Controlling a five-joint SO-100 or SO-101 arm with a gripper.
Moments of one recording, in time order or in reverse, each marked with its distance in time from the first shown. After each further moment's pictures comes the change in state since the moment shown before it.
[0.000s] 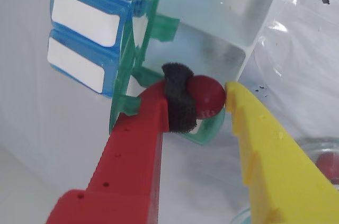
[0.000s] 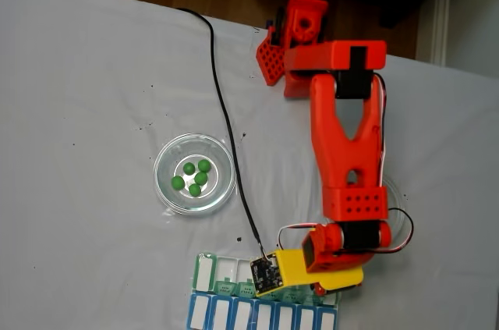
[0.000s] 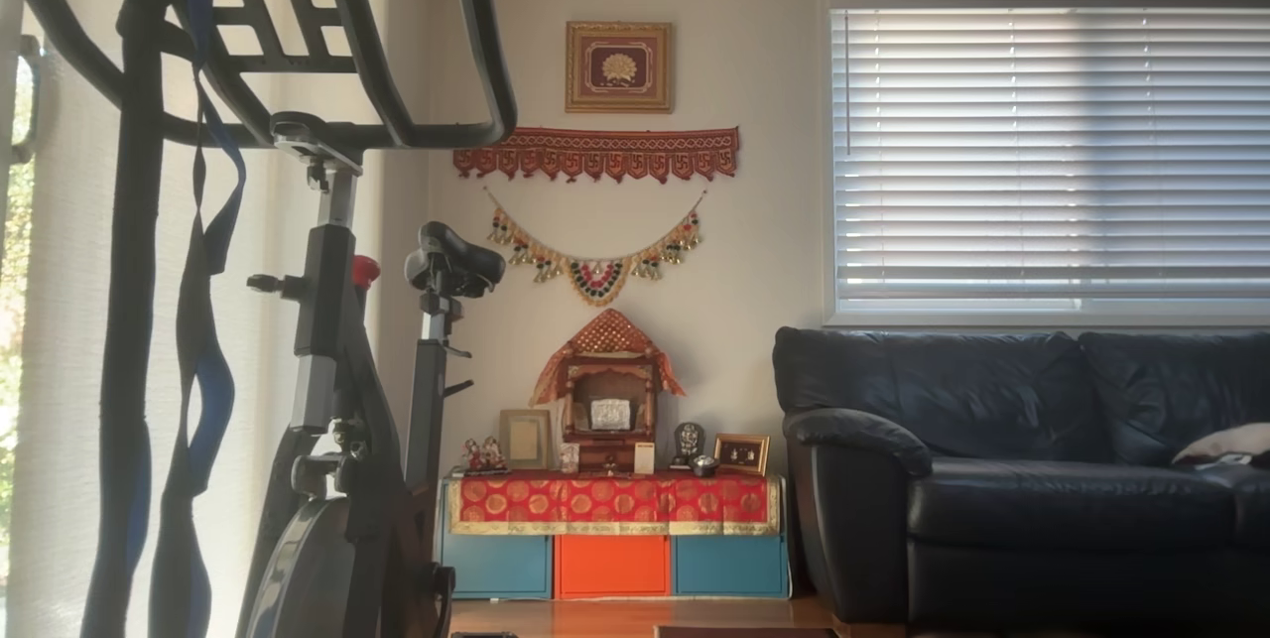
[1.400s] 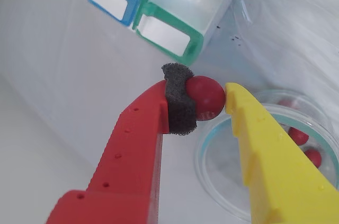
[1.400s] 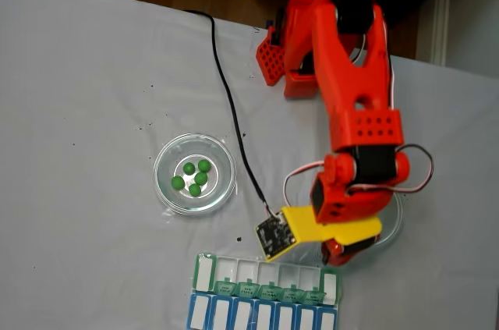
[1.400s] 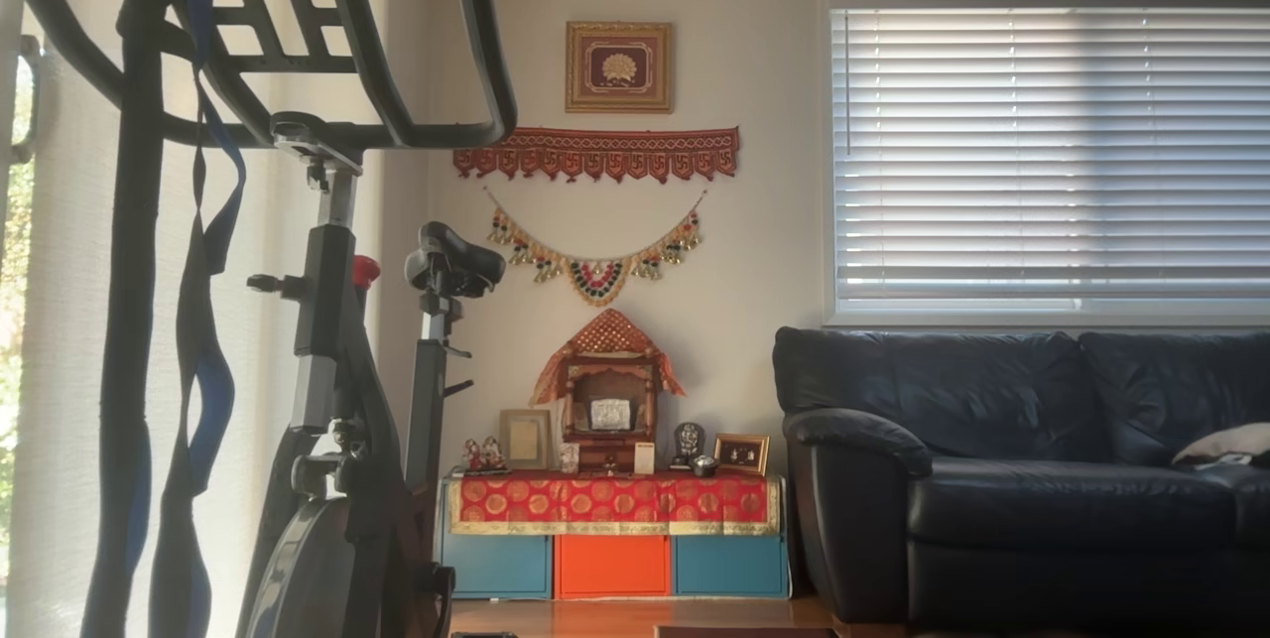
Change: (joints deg) arm 0.1 26.1 16.9 4.5 -7.1
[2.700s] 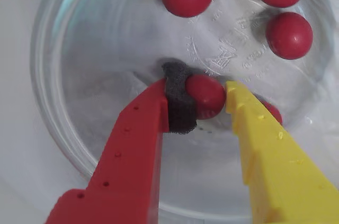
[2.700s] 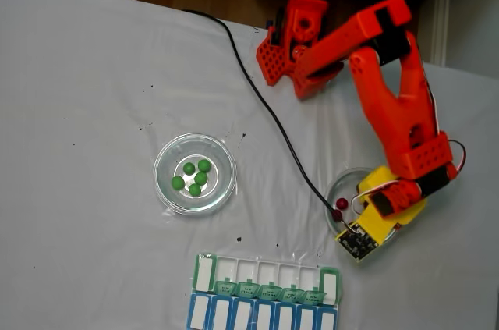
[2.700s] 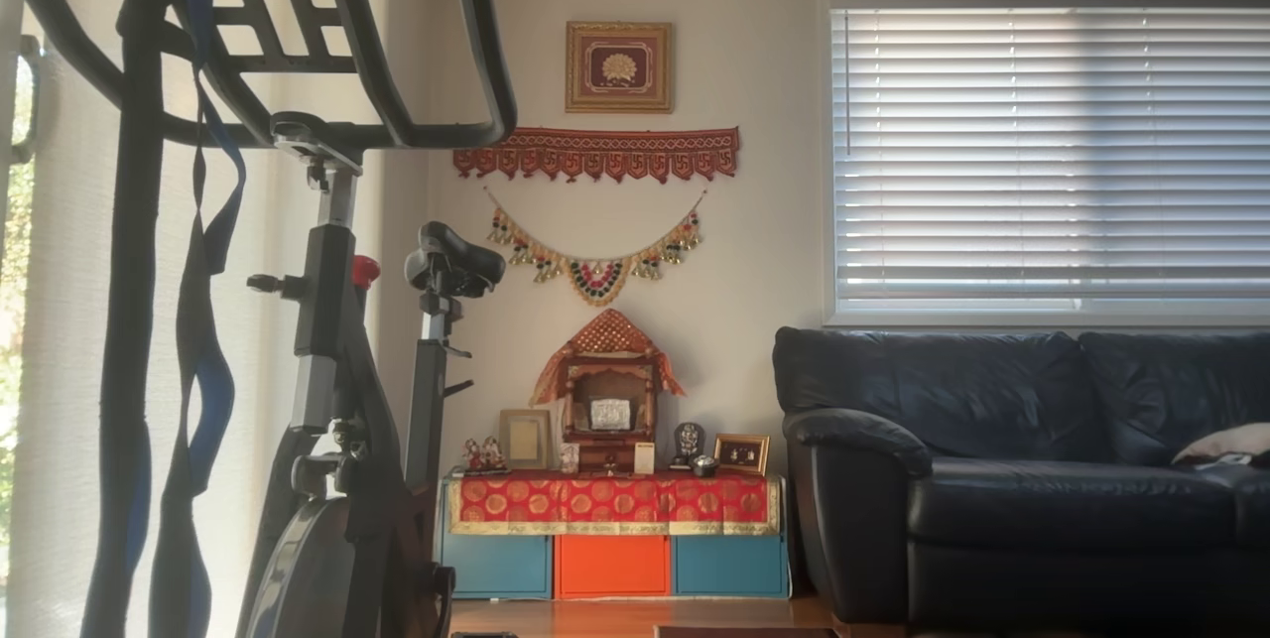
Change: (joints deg) arm -25.0 -12.5 10.5 -5.4 -1.1
